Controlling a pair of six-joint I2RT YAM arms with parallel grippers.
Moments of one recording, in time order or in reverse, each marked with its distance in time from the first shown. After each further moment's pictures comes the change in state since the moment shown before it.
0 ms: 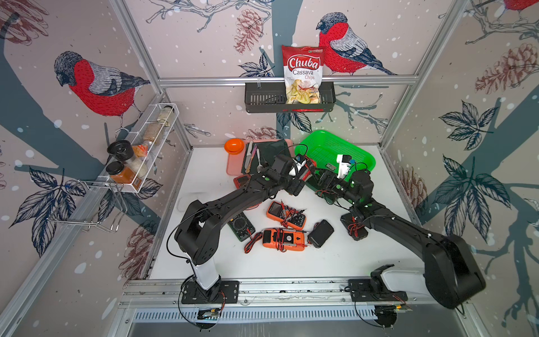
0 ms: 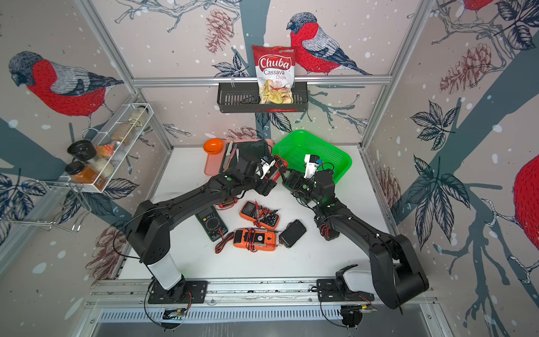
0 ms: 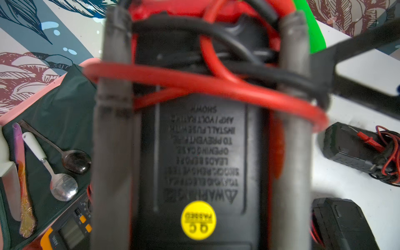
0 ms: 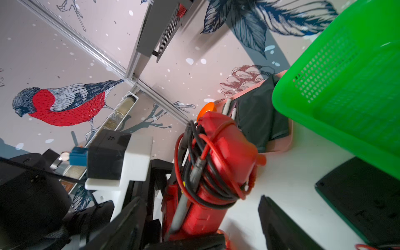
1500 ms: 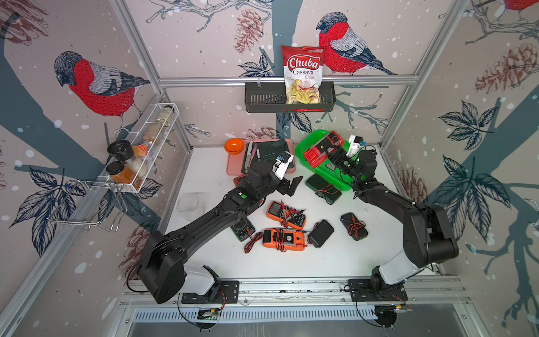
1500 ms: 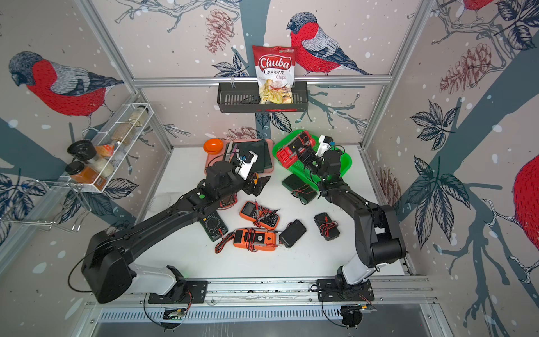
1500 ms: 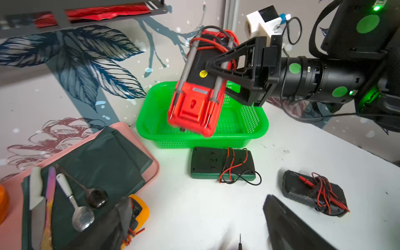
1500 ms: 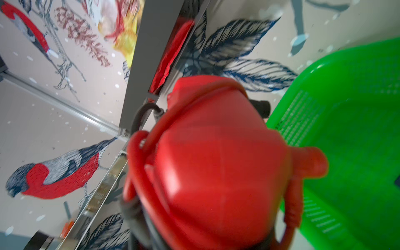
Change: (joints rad) left arm 0.017 -0.383 -0.330 0.351 0.018 -0.064; right arm -0.231 0.302 0.314 0.068 -0.010 0.098
